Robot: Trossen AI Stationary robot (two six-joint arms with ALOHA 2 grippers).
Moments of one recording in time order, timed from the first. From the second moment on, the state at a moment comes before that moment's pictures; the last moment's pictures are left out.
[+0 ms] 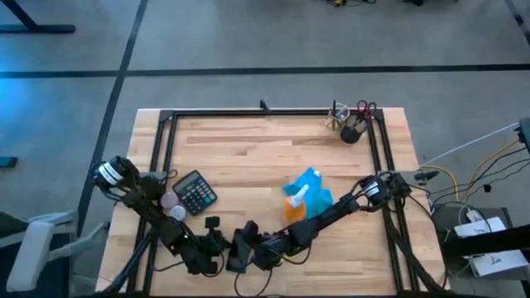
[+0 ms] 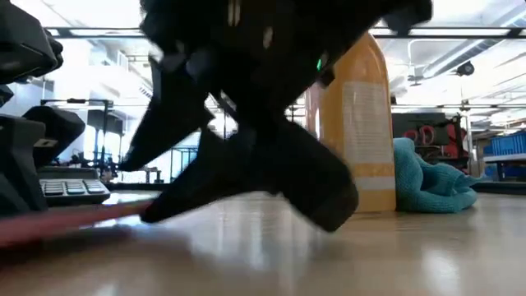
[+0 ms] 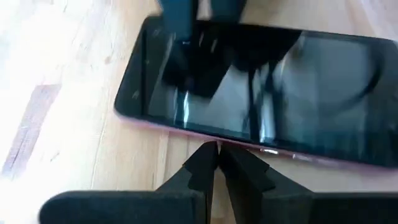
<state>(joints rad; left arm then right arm) -0.82 1.76 0.69 0.05 -0.59 -0.66 0.46 2.26 1.59 -0.08 0.38 -0.72</state>
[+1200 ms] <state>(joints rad) -0.82 1.48 0.69 -0.23 -0.76 -0.55 0.44 2.26 1.61 -0.11 0.45 -0.32</state>
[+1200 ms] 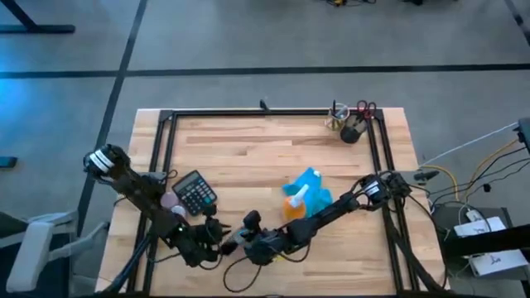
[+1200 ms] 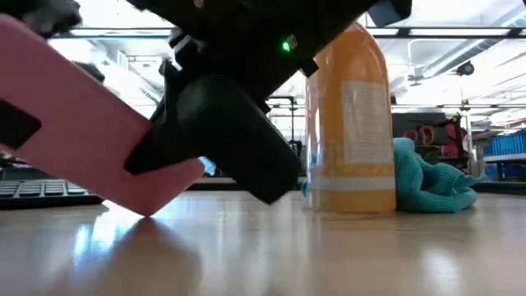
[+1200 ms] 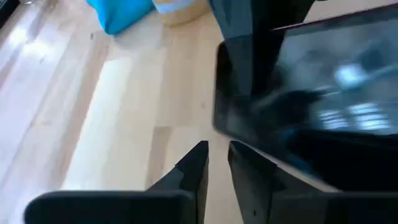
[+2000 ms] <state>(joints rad) -0.98 1.25 0.27 1.07 -0.99 0.02 0.40 1.93 1.61 -0.24 0.26 0.16</state>
